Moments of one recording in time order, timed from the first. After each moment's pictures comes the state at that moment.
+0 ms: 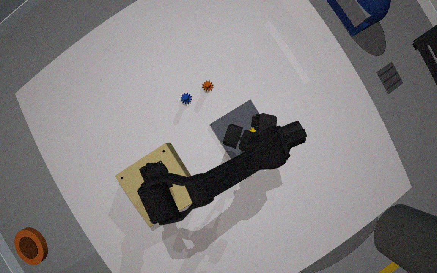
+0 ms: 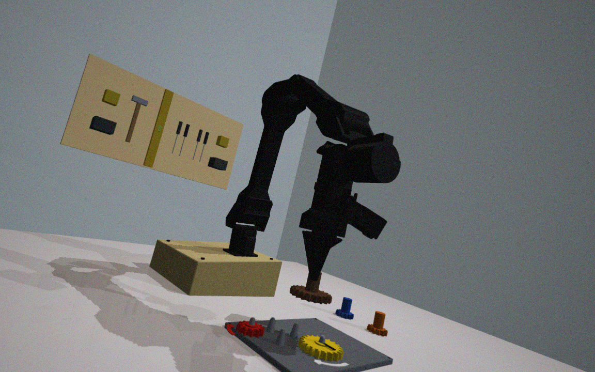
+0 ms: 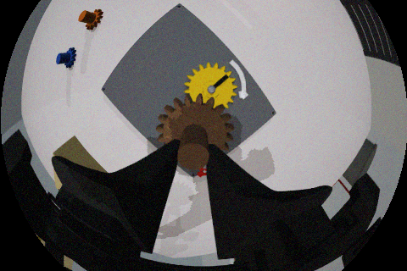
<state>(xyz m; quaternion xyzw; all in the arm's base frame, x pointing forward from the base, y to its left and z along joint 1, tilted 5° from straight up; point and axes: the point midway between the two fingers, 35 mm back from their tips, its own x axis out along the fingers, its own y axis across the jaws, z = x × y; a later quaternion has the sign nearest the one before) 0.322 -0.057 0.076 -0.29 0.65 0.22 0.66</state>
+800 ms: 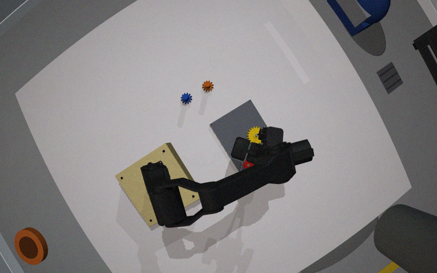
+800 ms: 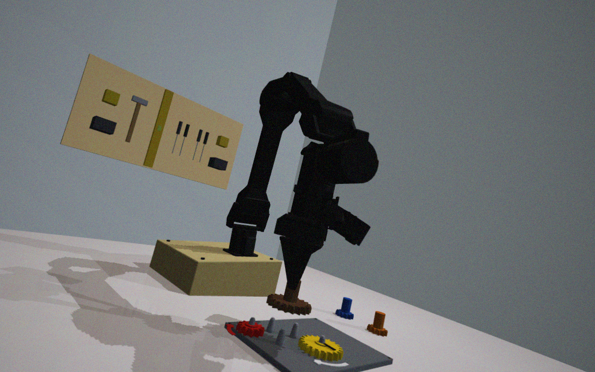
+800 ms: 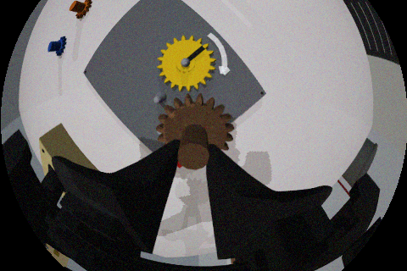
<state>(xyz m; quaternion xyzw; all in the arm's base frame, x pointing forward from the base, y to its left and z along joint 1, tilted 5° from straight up) 0.326 -0.100 0.066 -0.29 0.66 0.22 0.66</state>
